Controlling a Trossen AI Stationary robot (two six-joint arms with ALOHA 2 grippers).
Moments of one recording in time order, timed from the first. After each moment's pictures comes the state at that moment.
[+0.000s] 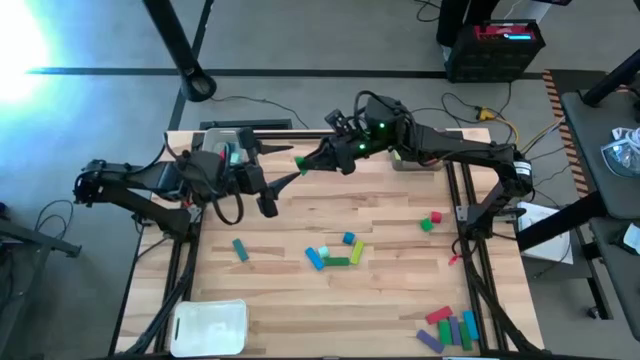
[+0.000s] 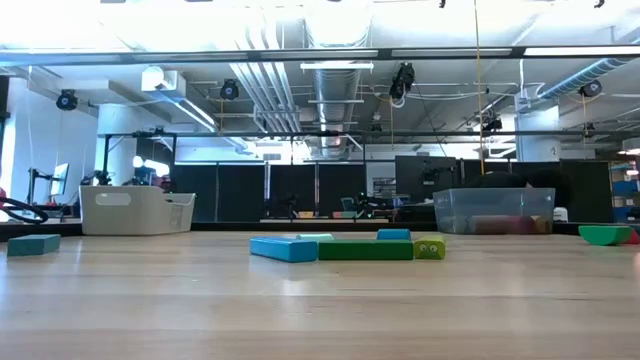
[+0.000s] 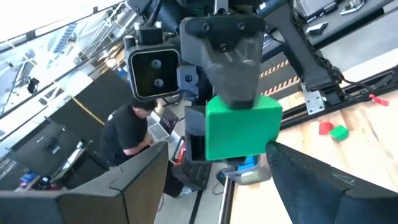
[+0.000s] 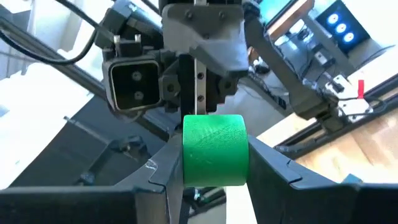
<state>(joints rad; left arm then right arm) -0.16 1.18 1.31 -0.23 -0.56 0.61 -0.23 1.67 1.68 -0.02 -0.57 0.86</state>
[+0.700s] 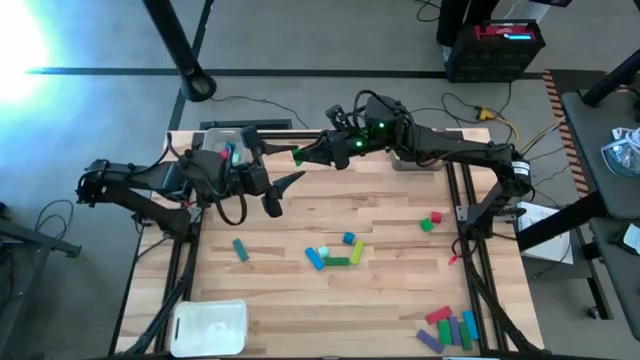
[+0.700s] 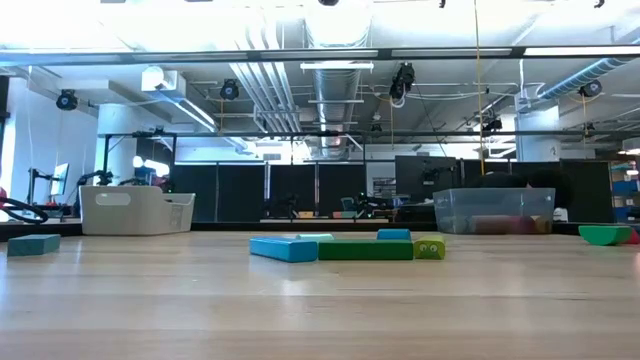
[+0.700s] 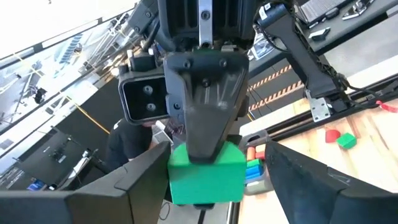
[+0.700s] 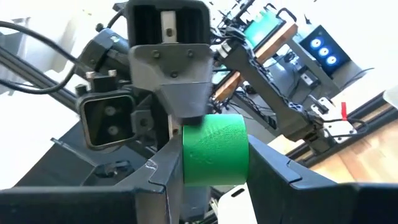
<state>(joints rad) -0.17 1.22 1.35 -0.19 -0.56 0.66 -0.23 1.68 1.68 0.02 -0.48 0.87</state>
